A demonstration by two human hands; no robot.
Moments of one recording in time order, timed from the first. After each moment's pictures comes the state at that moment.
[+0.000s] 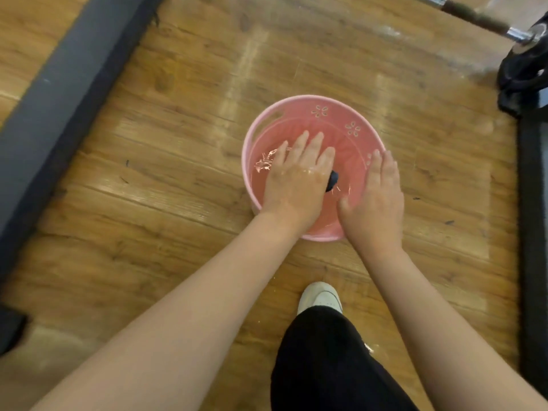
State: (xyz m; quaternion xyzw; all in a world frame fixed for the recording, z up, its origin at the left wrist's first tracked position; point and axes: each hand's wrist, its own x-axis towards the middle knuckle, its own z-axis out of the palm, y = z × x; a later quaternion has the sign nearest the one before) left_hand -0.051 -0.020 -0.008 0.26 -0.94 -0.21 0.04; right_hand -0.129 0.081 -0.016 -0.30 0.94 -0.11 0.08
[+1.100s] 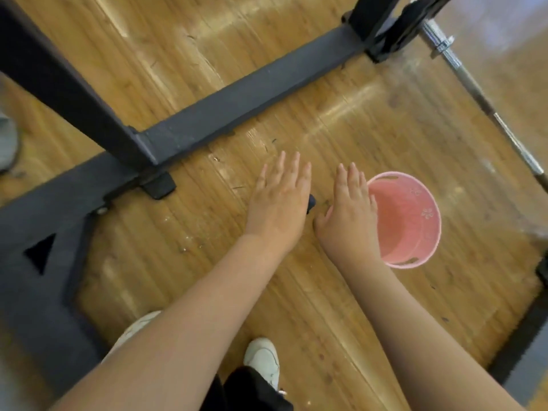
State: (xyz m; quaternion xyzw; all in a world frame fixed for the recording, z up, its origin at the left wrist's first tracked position) left_hand 0.182 -0.011 0.151 0.56 -0.80 -0.22 -0.03; right_hand 0.071 0.017 0.157 -0.60 0.78 0.00 0.19
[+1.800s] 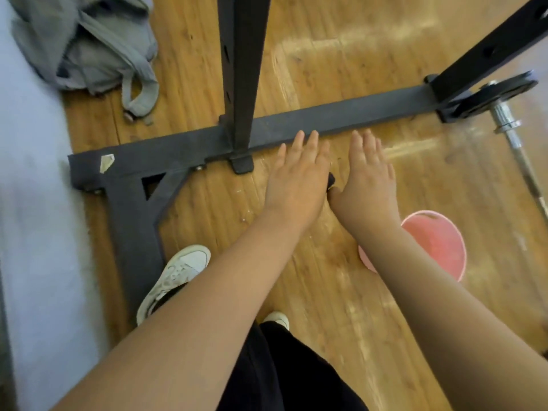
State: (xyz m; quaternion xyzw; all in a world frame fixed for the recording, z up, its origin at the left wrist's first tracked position) left_hand 0.303 0.049 0.256 0.68 -0.70 -0.20 0.04; right_hand 0.201 0.032 0.266 -0.75 0.65 0.03 0.14
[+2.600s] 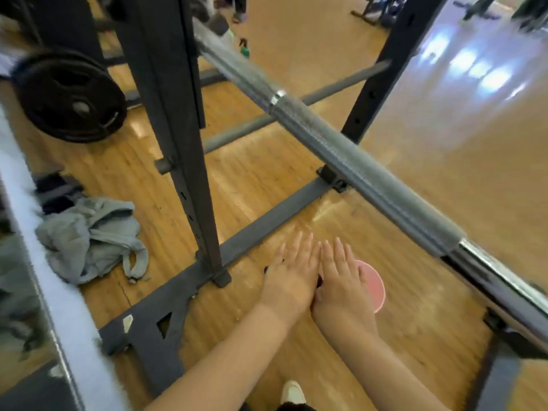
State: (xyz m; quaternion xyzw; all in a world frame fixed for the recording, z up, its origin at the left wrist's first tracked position) left_hand 0.298 0.073 0.562 0.48 -0.87 -0.10 0.02; right_hand 0.206 0.115 0.580 -0.63 0.76 -0.03 0.16
